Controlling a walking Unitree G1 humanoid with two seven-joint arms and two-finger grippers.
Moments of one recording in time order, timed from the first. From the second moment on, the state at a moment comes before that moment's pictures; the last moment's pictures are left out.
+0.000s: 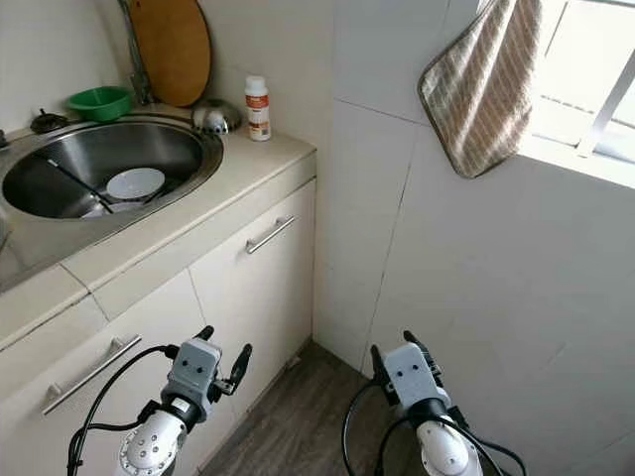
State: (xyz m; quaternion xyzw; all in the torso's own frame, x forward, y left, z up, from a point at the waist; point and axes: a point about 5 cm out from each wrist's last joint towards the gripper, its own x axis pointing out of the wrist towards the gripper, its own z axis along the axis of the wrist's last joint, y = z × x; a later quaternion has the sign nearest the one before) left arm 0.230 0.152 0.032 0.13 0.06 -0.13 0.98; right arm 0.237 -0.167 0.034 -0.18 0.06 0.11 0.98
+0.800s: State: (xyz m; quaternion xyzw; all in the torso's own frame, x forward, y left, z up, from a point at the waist) left arm 0.230 0.153 0.032 0.12 0.06 -0.13 0.98; right arm 0.238 -0.168 0.034 -0.18 0.06 0.10 0.98
